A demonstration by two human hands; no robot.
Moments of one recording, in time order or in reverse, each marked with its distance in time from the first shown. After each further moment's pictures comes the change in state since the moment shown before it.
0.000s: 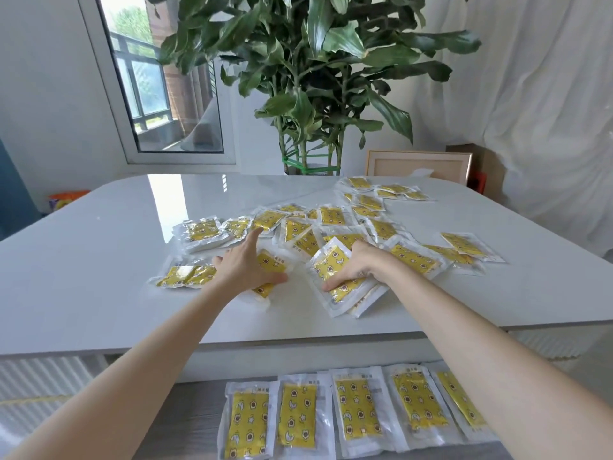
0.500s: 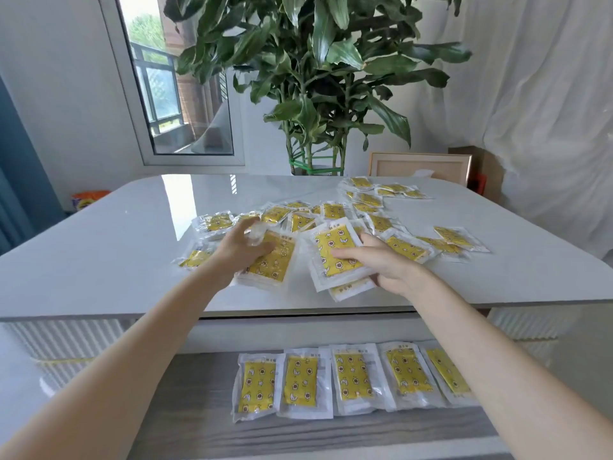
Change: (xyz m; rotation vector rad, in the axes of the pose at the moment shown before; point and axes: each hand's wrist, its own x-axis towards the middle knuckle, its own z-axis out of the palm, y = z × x) left_hand -0.060 0.000 -0.037 -0.774 0.018 -0.063; right_hand -0.061 0.027 0.011 0.872 -0.111 -0.195
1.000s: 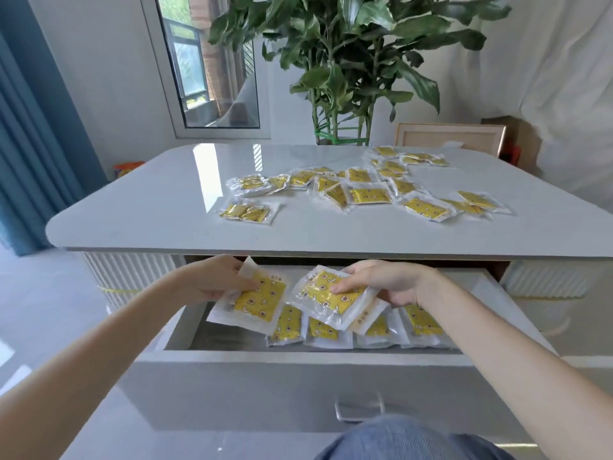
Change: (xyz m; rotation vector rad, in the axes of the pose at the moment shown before) left_hand -0.104 -0.060 -0.057 0.139 -0.384 -0.424; right_hand -0.077 0.044 0.044 -0.164 -0.494 0.255
